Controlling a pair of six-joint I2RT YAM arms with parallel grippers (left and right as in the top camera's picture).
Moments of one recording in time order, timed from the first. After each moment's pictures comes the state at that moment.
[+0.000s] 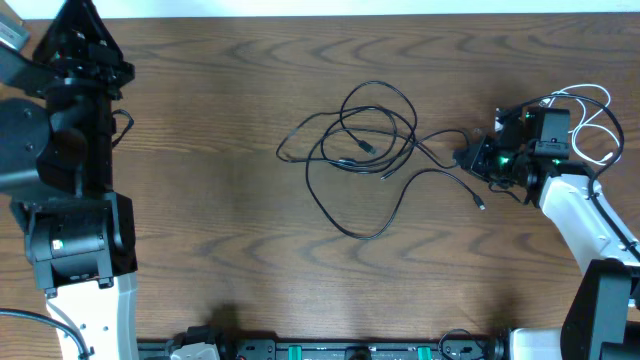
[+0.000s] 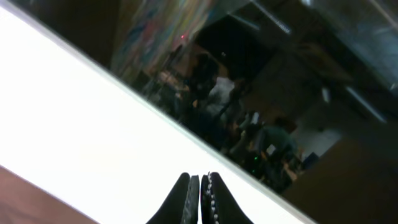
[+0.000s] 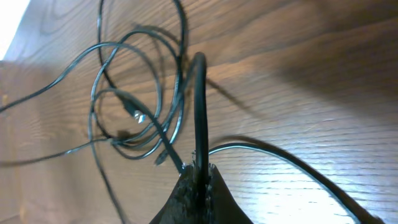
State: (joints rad) left arm 0.16 1.08 1.34 -0.12 0.07 -0.70; right arm -0.08 1.56 0.89 -0.35 -0.54 0.44
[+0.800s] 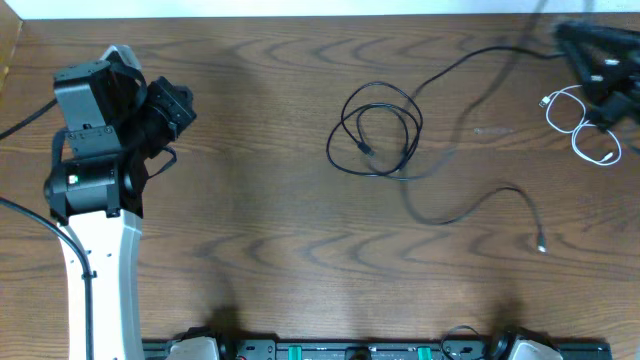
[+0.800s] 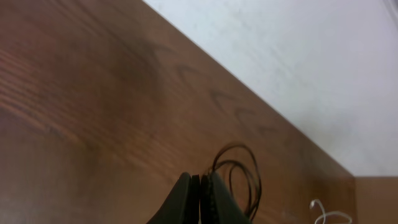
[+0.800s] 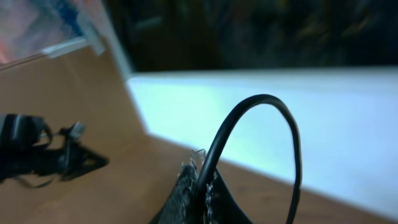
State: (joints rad) left arm 0.15 1.27 1.34 -0.73 0.33 -0.59; right arm -0.36 1.16 1.55 -0.33 -1.07 0.31
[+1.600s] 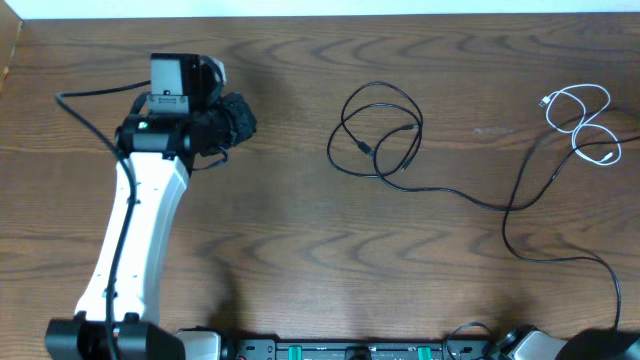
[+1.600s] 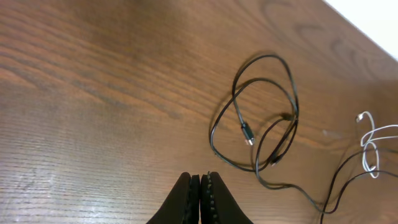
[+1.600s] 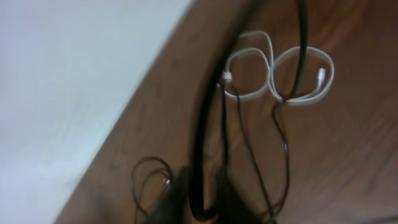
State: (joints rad) left arm -0.05 1.50 1.34 -0.81 0.34 -0.47; right arm -0.77 1.46 1.55 -0.99 -0.57 0.37
